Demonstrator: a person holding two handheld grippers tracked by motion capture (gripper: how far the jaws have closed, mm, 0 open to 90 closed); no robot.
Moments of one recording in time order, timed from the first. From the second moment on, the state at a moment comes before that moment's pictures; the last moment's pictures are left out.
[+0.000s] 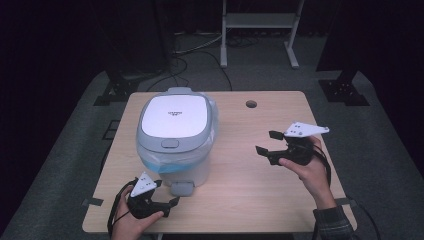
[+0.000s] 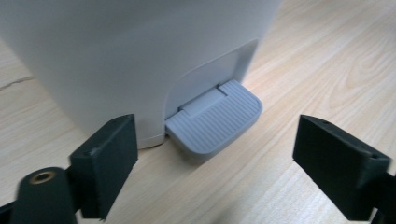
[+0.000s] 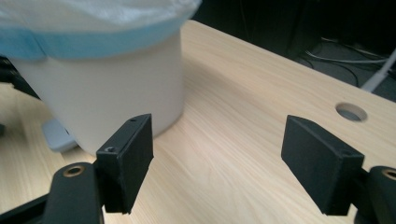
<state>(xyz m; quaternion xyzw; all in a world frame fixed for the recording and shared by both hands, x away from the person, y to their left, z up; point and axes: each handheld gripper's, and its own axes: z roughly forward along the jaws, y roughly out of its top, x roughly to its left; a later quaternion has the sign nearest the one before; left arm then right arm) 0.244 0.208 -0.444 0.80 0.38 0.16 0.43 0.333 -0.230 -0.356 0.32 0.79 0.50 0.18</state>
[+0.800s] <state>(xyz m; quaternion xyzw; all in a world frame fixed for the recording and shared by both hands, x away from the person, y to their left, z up) 0.258 0.247 -0.456 0.81 0.39 0.17 0.41 0.308 -0.289 -0.430 0.41 0.78 0.43 0.18</state>
